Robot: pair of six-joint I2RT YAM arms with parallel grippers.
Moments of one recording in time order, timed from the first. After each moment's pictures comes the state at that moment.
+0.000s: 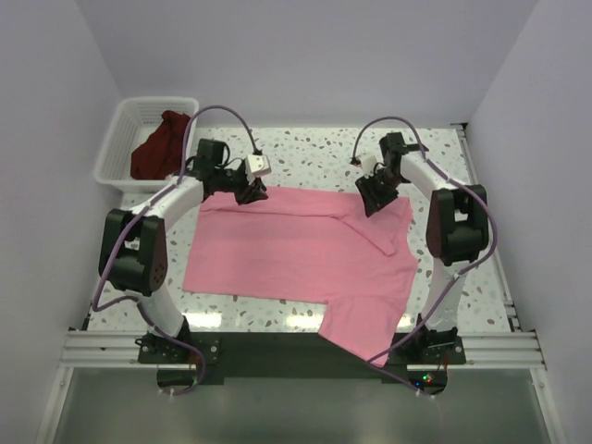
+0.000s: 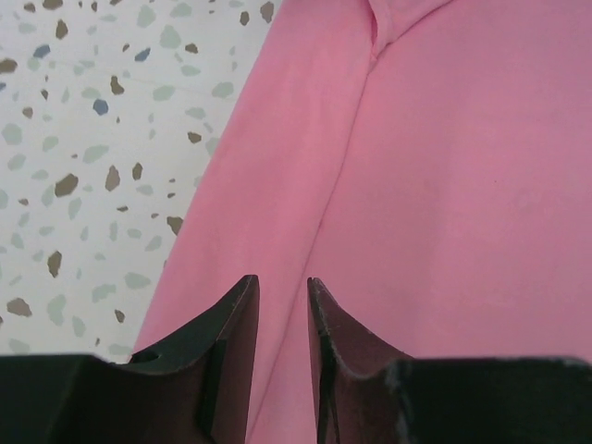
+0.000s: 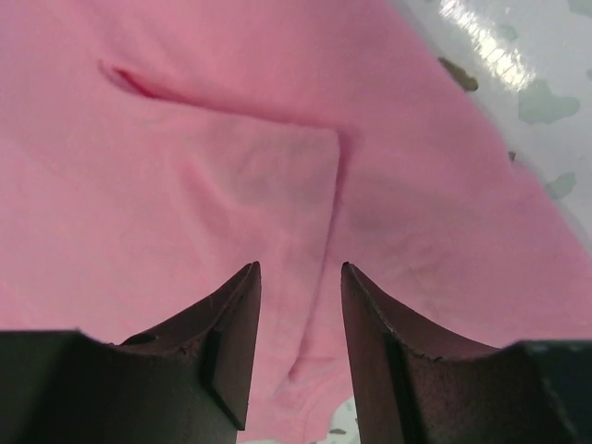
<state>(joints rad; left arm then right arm) -0.22 1.75 1.23 -0.29 0.84 0.77 0.15 2.00 1.56 -0.92 -0.29 -0.45</state>
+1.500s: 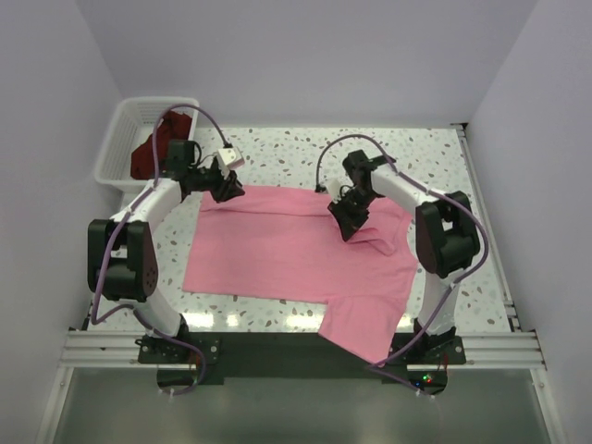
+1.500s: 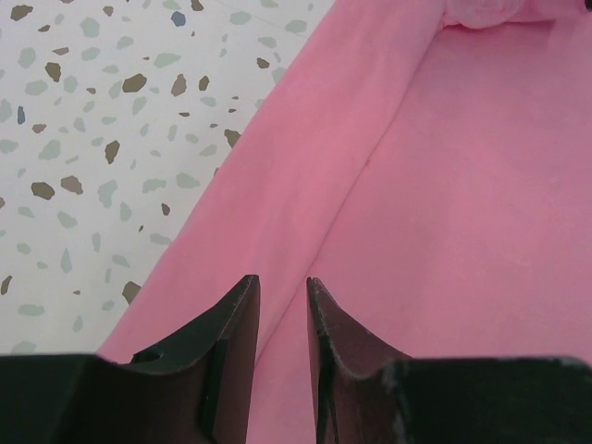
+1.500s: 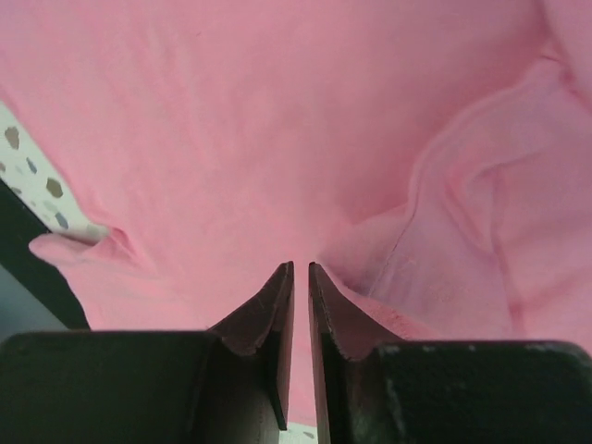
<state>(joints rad) -0.05 1.68 1.17 -0.31 0.84 0.70 0.37 1.95 1.49 -1.03 -0.41 -0.48</state>
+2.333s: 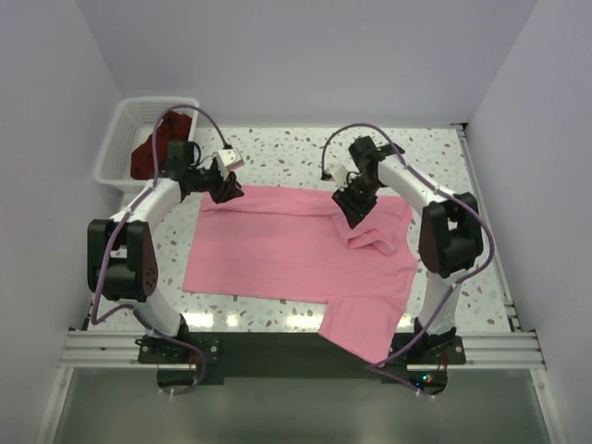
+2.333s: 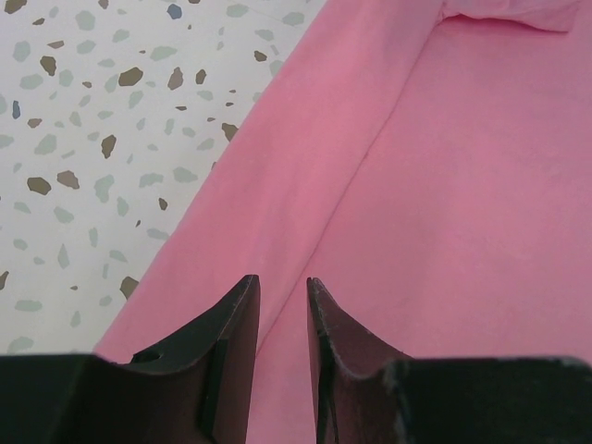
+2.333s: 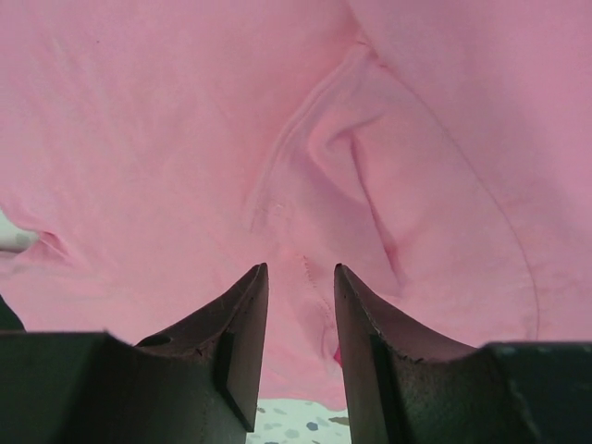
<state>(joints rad) -0.05 1.68 1.17 -0.33 0.84 0.72 0.33 1.94 1.61 -1.09 -0.29 -0.53</state>
